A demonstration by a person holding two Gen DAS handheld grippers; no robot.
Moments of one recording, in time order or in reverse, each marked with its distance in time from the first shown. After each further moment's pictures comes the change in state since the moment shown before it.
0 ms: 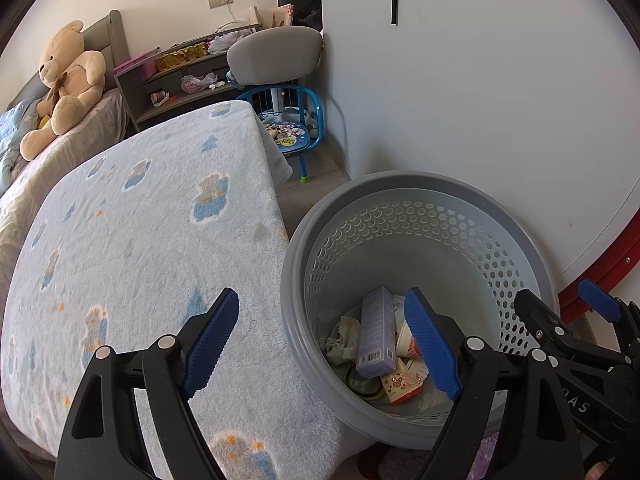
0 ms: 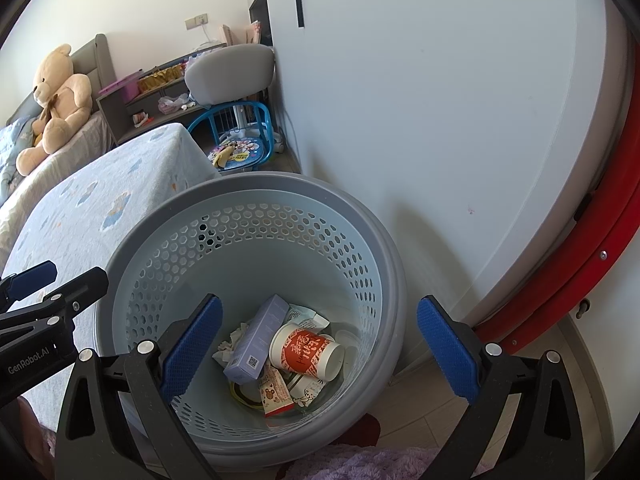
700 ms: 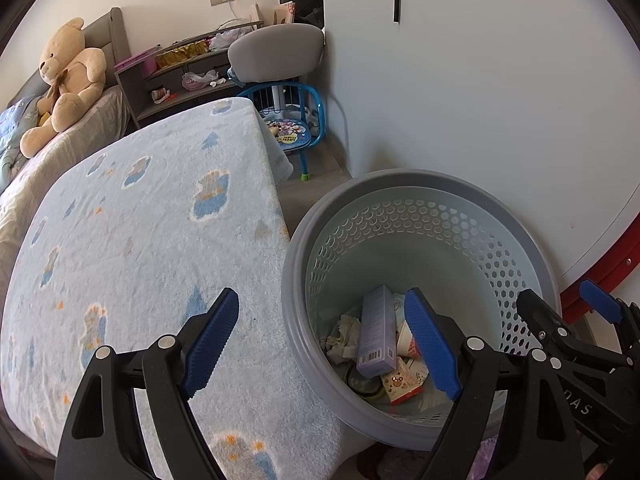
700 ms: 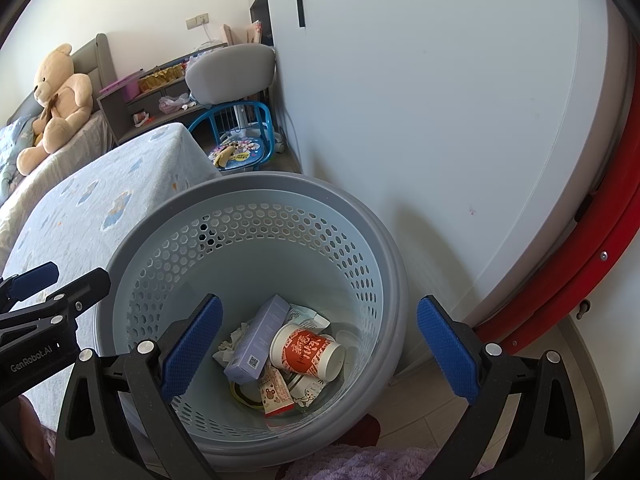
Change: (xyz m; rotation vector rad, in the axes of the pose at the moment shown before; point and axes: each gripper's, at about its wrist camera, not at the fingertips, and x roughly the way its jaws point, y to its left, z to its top) left arm 0.001 0.002 0.000 -0.009 0.010 0.002; right arm 0.000 0.000 0.000 0.000 0.000 0.001
